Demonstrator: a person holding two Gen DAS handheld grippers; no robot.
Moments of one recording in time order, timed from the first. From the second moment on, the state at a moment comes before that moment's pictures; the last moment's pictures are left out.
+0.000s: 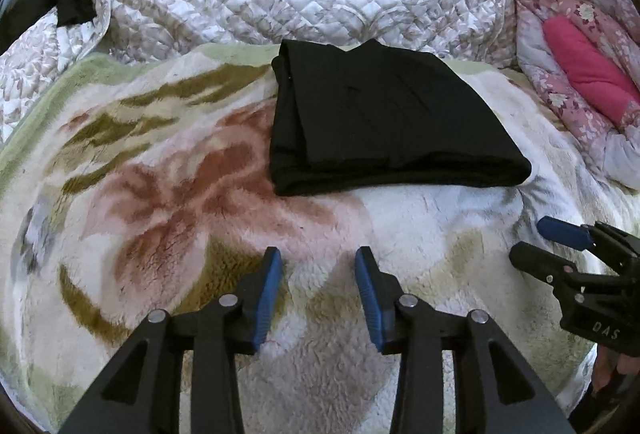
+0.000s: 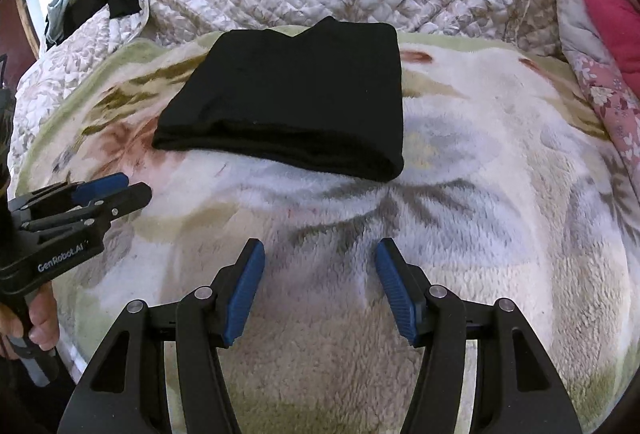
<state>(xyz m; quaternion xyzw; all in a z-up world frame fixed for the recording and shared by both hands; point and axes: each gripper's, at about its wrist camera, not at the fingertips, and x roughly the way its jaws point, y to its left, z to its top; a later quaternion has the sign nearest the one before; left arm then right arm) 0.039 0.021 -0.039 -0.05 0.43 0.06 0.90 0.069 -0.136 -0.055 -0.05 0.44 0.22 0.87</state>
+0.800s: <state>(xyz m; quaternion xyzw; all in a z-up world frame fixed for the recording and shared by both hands) 0.040 0.020 -0.042 -0.04 0.43 0.06 0.90 0.068 -0.134 -0.058 -0.05 0.43 0.22 0.87</state>
